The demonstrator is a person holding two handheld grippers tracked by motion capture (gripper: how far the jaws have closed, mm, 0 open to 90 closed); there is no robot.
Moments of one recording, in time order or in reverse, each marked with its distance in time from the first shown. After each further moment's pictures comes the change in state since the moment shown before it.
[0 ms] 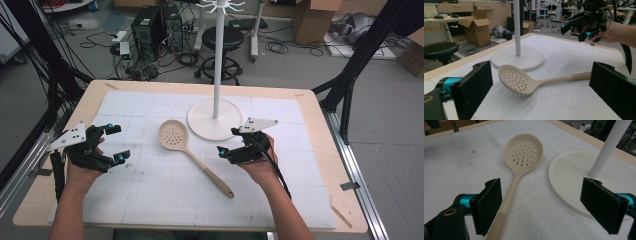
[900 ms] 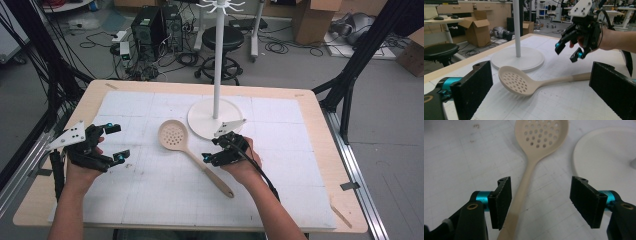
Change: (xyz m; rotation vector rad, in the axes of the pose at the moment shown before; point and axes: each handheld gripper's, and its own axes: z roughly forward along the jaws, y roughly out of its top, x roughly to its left) left arm 0.001 0.003 -0.001 -0.006 -0.001 0.006; right arm 0.020 0.003 0.056 0.223 0.075 -0.022
